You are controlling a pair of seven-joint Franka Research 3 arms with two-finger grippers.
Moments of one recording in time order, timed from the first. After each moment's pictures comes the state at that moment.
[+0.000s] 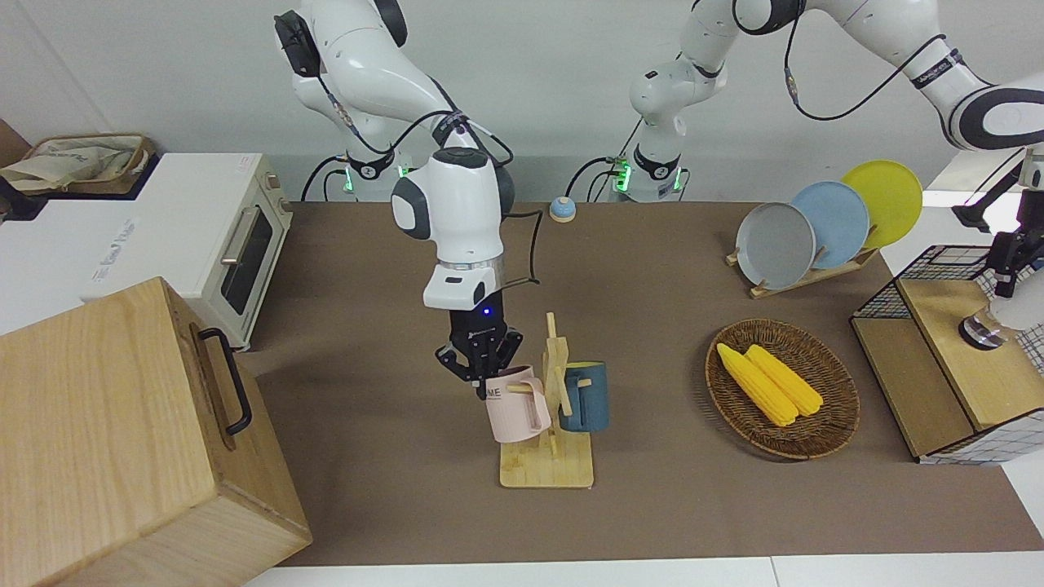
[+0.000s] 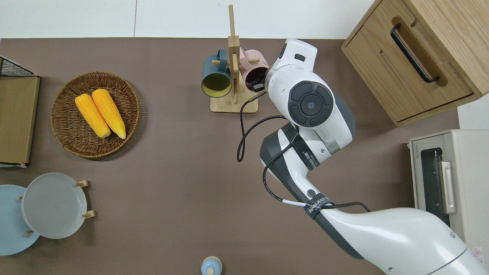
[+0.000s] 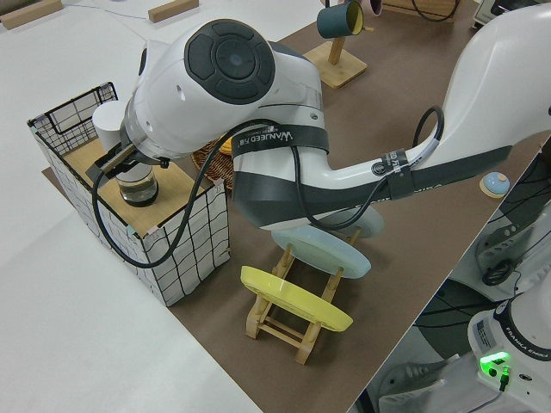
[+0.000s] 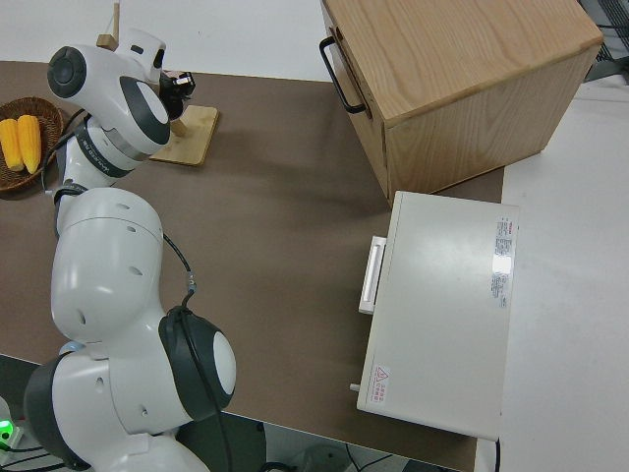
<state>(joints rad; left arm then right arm) 0.41 0.29 0.20 -1.62 -0.61 2.39 0.90 0.26 0.54 0.18 -1.41 -0.40 2.44 0.19</state>
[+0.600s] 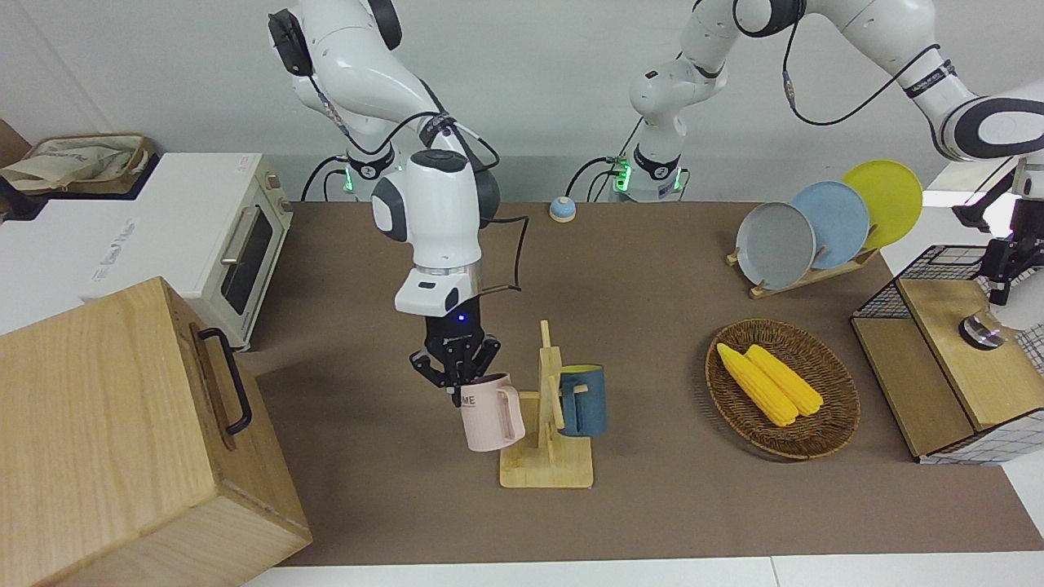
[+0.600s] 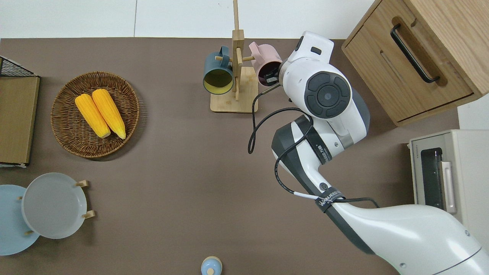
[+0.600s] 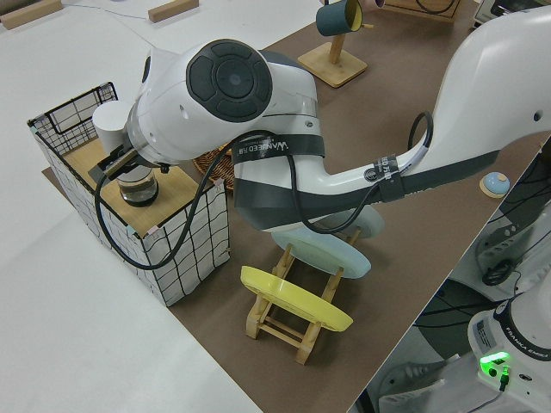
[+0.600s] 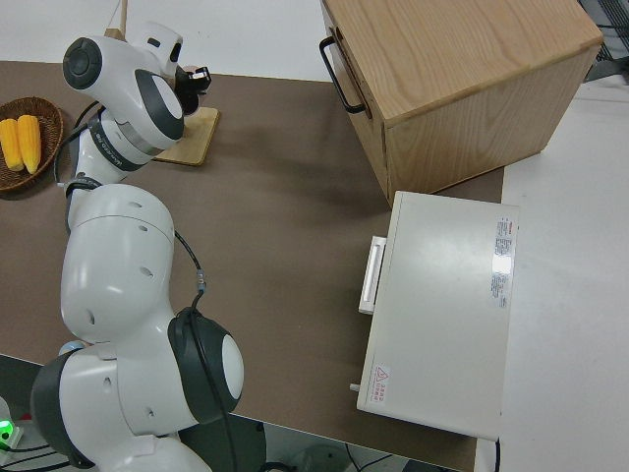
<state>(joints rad) 0.41 0.31 0.19 -1.63 -0.68 2.42 0.96 0.22 0.53 0.17 -1.40 -0.40 2.41 0.19</state>
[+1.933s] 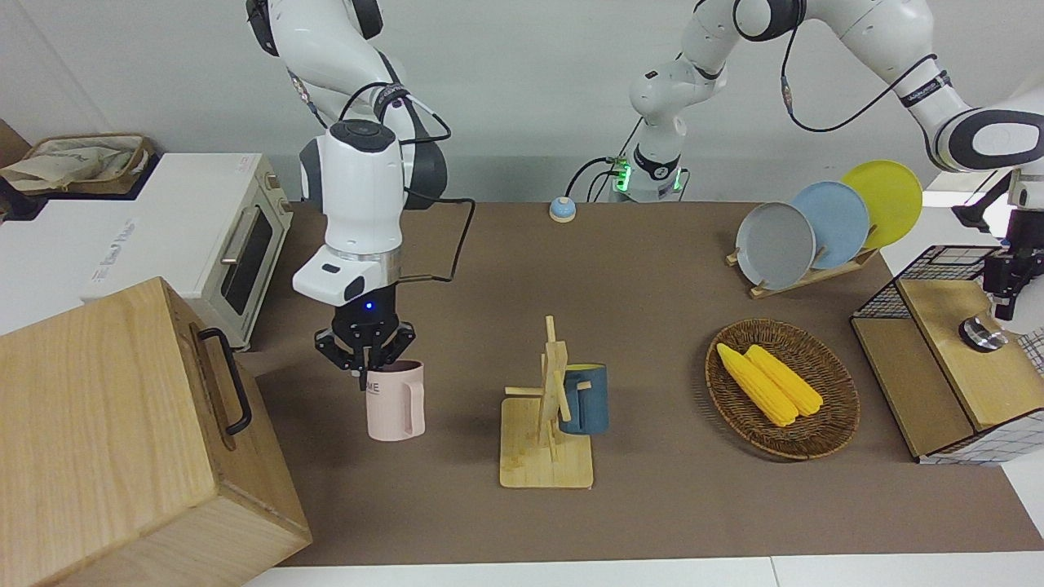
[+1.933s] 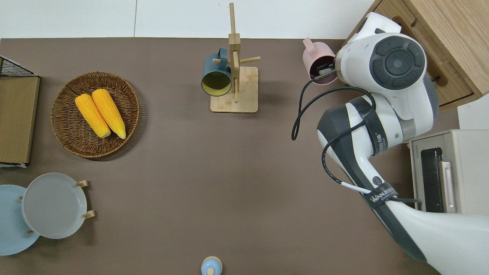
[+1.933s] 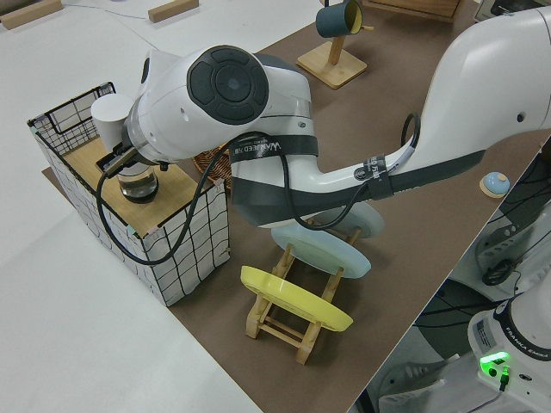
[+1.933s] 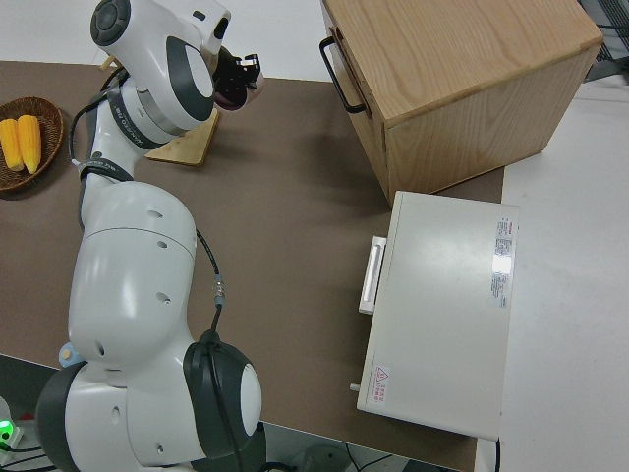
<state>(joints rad) 0.41 0.33 0.17 -1.62 -0.70 2.47 0.95 0.09 0.44 0.17 -1.40 -0.38 2.16 0.12</state>
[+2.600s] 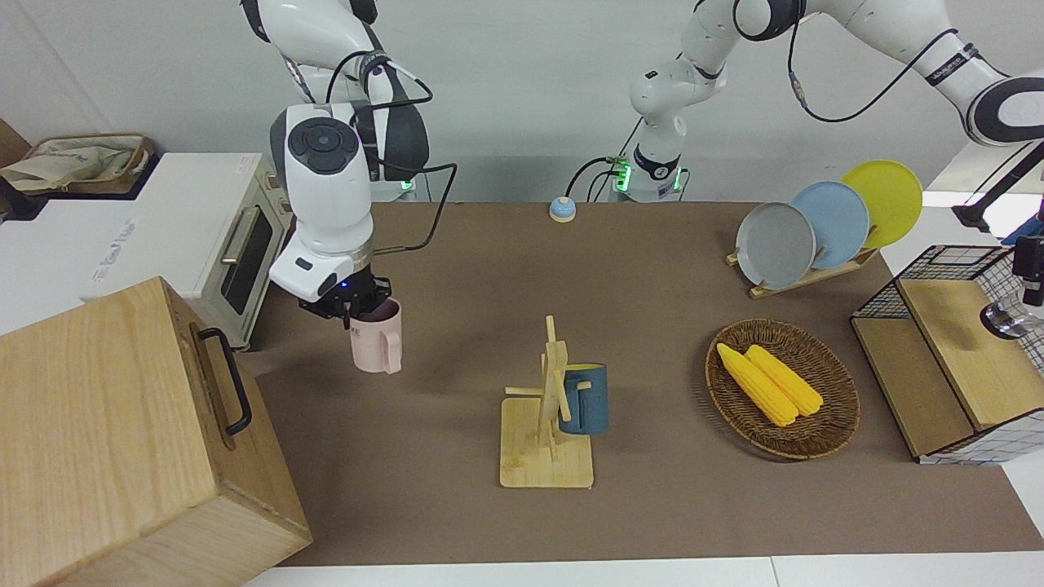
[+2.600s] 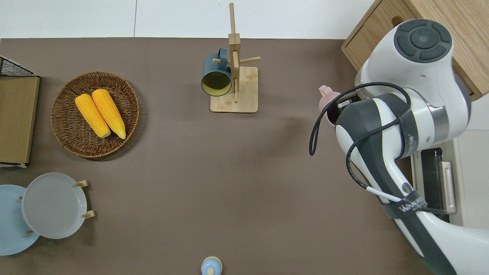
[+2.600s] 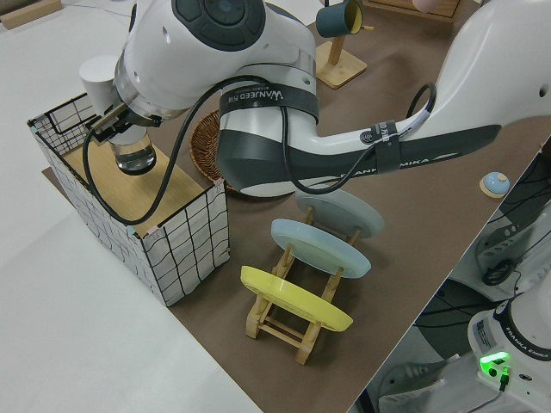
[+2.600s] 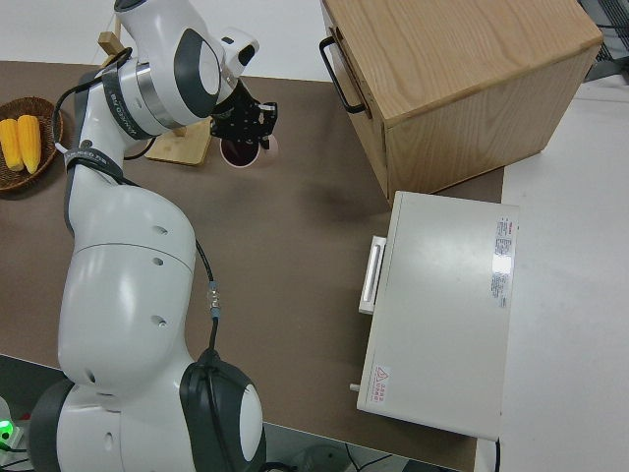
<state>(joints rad) 0.41 0.32 0.17 -1.47 -0.57 2.31 0.77 0.06 0.36 0.17 -1.41 -0.21 1.70 0.02</state>
